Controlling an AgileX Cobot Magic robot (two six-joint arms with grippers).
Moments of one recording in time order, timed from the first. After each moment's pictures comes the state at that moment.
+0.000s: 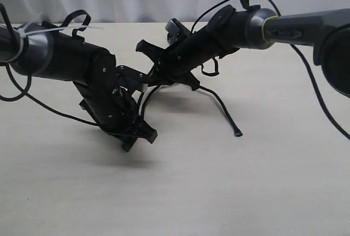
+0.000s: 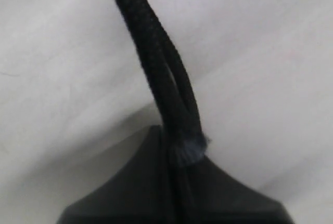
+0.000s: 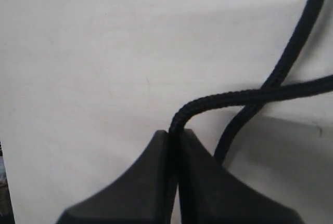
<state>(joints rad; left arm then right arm) -0.43 2.01 -1.11 -0.14 0.60 0.05 0.39 2.33 -1.69 0.92 0.71 -0.08</state>
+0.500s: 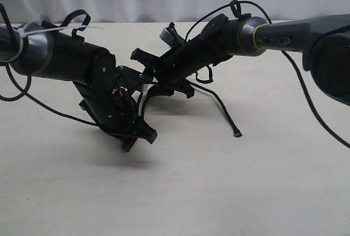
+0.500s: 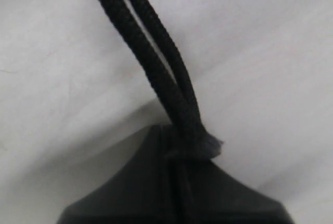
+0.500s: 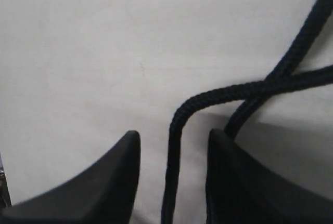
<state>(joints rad) -0.43 2.01 -1.11 -0.14 0.61 0.05 0.41 2.36 -1.69 0.96 0.72 -0.09</state>
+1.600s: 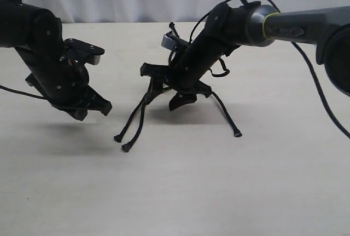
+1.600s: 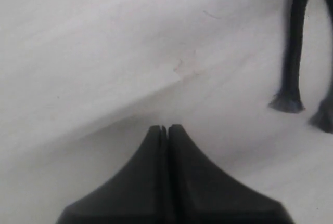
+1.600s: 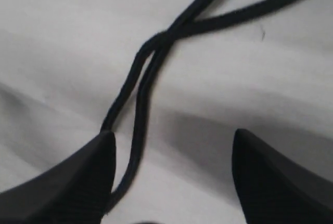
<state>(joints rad) -0.22 1.87 -1.10 -0.01 0.76 0.05 0.40 2.31 -1.70 0.64 0.92 -0.03</state>
